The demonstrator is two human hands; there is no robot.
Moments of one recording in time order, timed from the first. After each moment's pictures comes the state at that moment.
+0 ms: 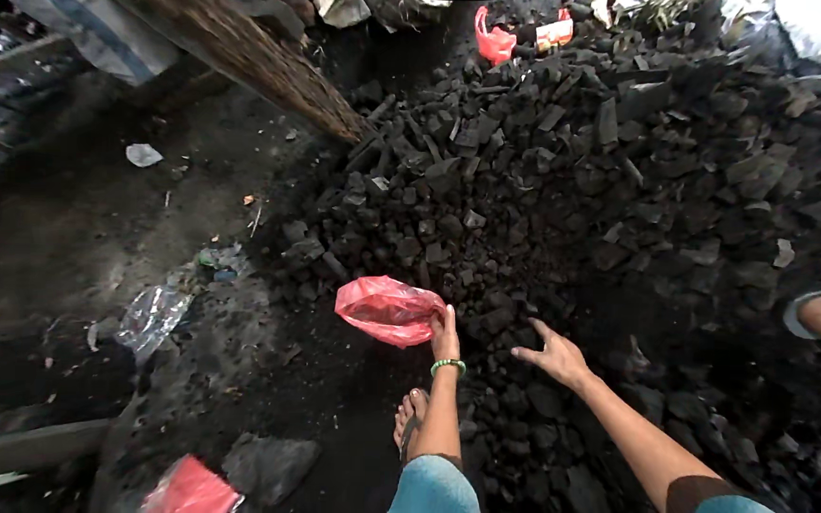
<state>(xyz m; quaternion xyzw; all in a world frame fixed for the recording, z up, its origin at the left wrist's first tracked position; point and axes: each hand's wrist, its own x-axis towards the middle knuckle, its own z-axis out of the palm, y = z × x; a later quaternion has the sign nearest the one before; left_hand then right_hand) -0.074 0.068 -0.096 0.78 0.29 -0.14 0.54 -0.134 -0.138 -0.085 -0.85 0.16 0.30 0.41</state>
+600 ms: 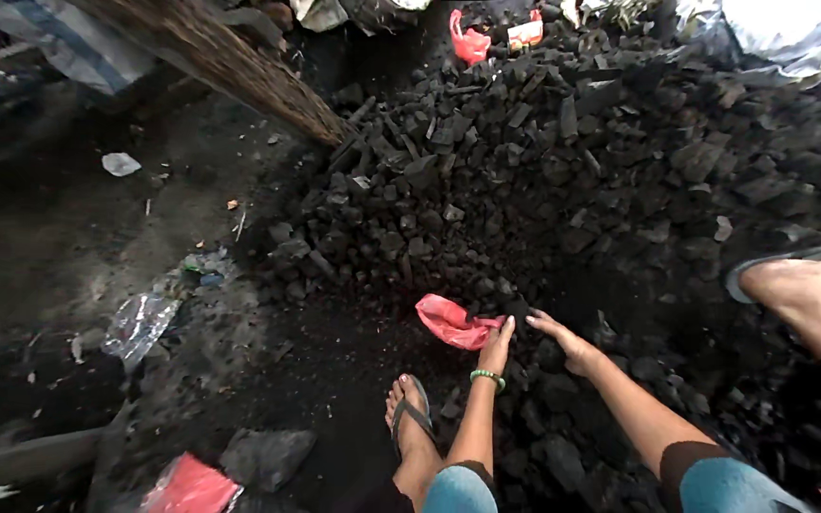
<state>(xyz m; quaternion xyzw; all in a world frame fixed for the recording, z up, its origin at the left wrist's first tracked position) -0.149 -0.008 -0.060 0.77 0.12 -0.37 0.51 -0.172 -0.168 -0.059 -0.58 0.29 0.30 0.69</state>
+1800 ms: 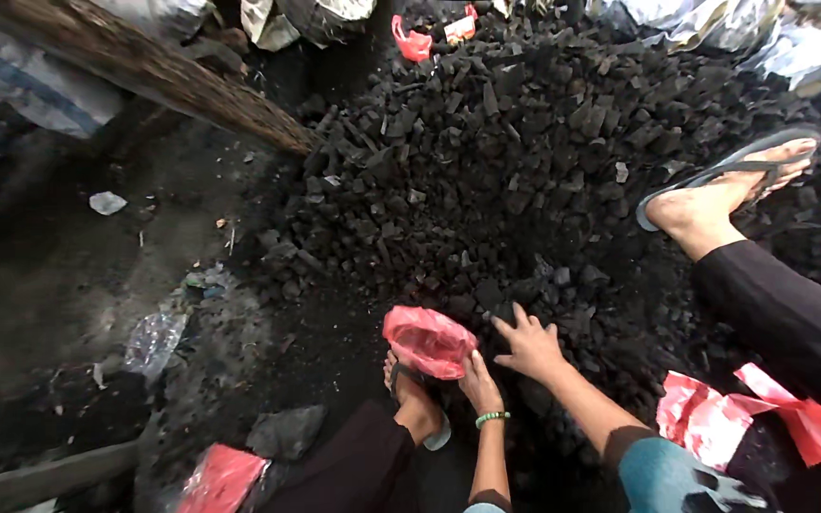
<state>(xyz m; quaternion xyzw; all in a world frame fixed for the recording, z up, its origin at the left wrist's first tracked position) -0.301 -0.002 -0.034 0.84 0.25 -0.14 0.46 -0.273 -0.127 -0.005 -0.92 0.09 0.25 0.28</state>
